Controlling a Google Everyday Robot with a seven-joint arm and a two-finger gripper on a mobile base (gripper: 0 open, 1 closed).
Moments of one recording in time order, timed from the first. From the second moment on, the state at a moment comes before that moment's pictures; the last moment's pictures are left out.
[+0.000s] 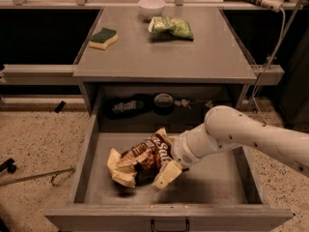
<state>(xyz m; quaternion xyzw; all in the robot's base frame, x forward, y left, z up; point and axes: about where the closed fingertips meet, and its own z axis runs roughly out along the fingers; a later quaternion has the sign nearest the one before) 0.484 -0.025 0.632 -0.55 0.76 0.26 0.24</state>
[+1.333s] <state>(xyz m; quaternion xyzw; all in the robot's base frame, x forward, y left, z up) 0.482 -0.036 0.657 -0.55 0.76 0.24 0.25</state>
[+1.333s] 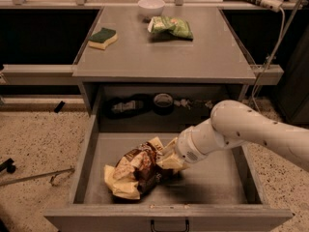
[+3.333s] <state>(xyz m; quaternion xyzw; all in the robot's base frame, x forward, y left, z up) 0.565 -0.038 0.939 -0.61 0.69 0.12 0.37</state>
